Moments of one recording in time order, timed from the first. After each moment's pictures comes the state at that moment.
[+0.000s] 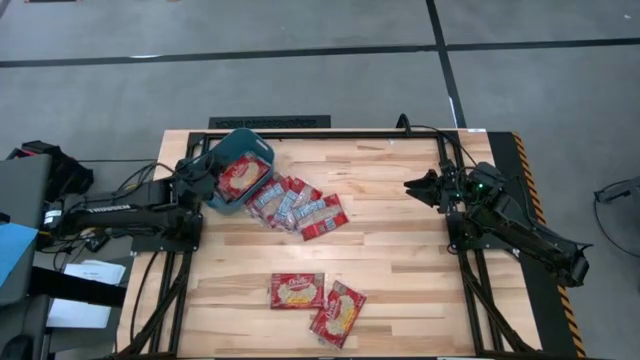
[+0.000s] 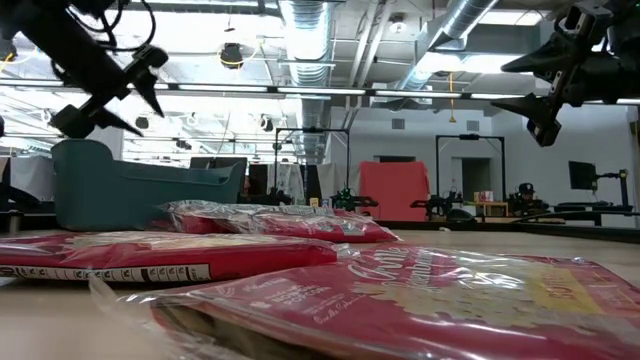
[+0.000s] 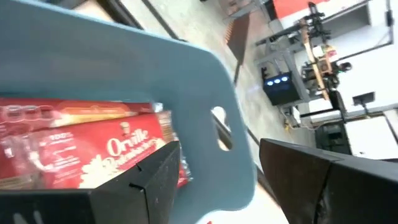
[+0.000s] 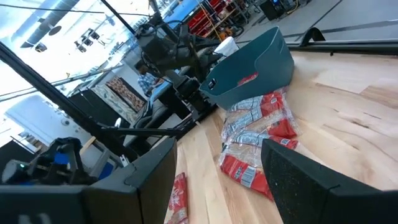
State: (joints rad) left arm 0.19 0.56 0.45 -0.46 -0.96 -1.63; right arm -0.70 0.14 0.15 -0.01 -0.60 0.69
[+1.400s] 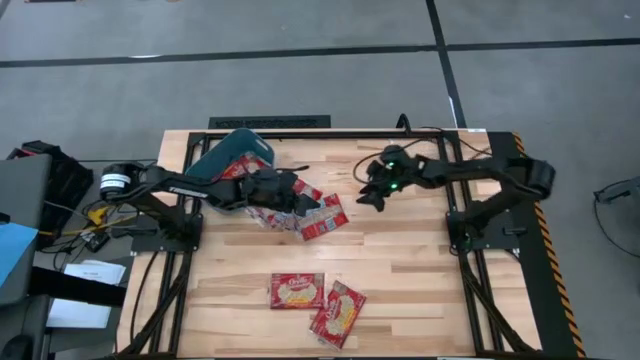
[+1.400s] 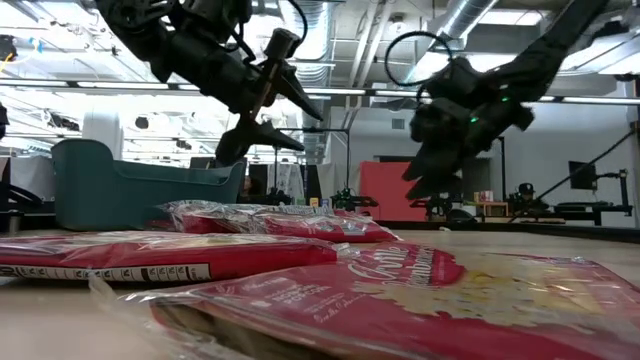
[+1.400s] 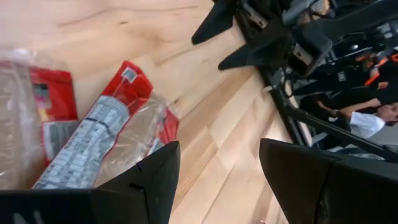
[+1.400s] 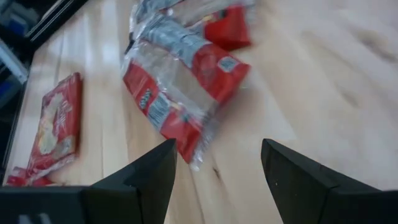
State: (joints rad) left arm 0.15 1.47 0.71 0.39 0.00 -1.01; right arm -0.49 1.47 0.59 0.16 -0.49 0.24
